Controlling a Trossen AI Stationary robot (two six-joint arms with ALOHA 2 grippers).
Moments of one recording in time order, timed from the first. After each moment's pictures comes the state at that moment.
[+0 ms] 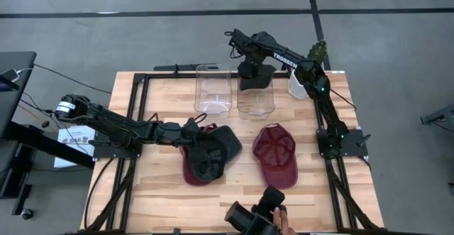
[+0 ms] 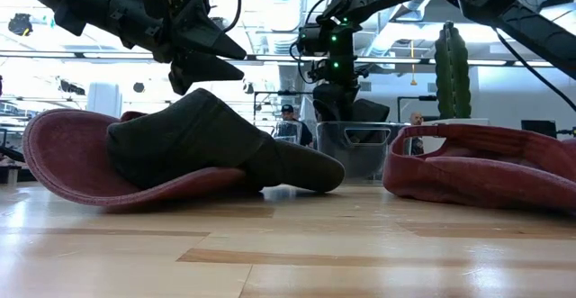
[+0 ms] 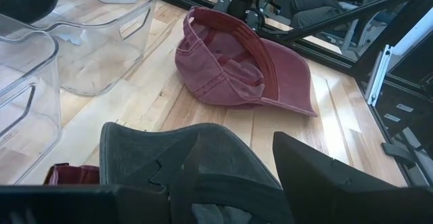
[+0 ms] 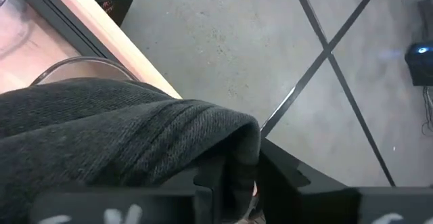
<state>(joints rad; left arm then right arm) -0.19 1.28 0.49 0.44 -0.22 -0.37 -0.62 2.25 2.25 -1.29 0.53 -0.08</state>
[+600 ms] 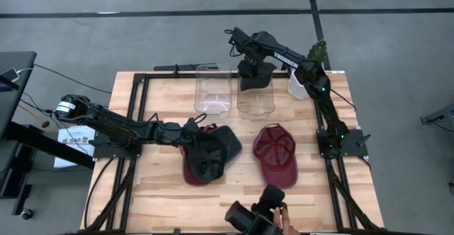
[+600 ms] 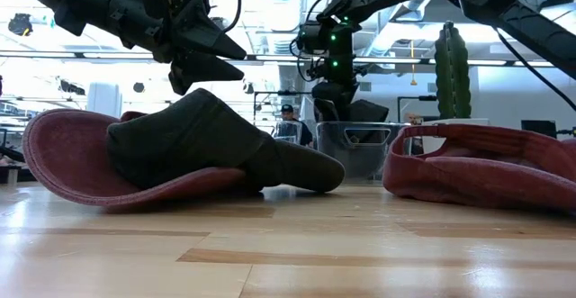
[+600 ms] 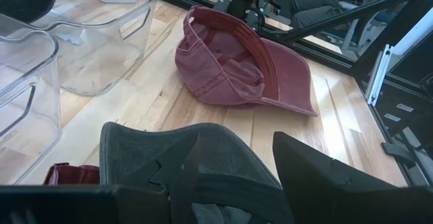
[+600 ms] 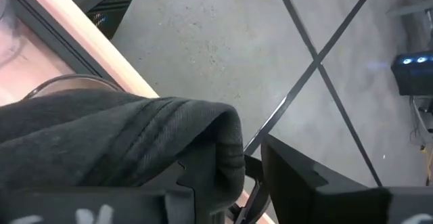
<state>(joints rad) -0.19 1.28 0.49 0.44 -0.22 -0.37 -0.62 2.24 2.25 -1.25 0.55 -0.12</state>
